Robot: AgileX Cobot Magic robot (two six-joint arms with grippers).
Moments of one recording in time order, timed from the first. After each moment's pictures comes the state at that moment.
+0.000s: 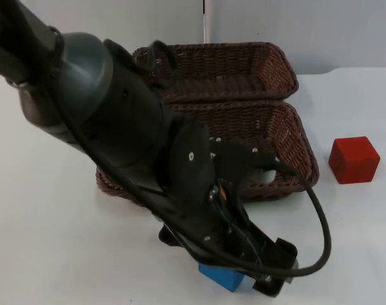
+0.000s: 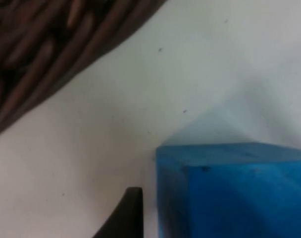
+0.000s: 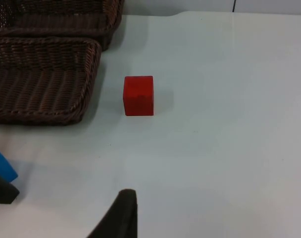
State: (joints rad) right arm 0.13 0.00 -0.52 -0.02 1.08 0.00; left arm -0.83 2.04 -0.98 -0.36 0.22 0.08
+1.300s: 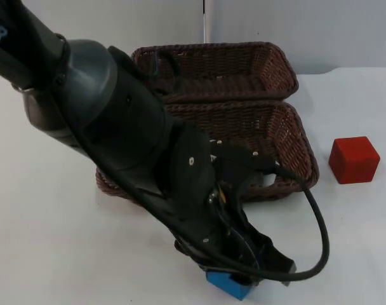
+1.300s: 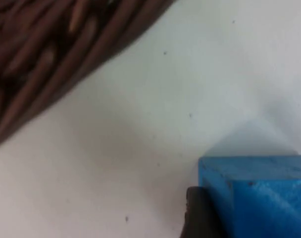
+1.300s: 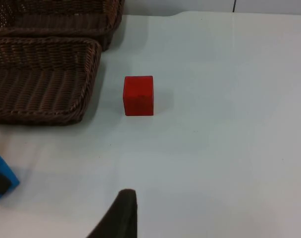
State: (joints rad) right arm 0.13 0.00 -0.52 -0.02 1.08 0.00; left arm -0.83 2.05 -0.98 -0.33 0.22 0.08
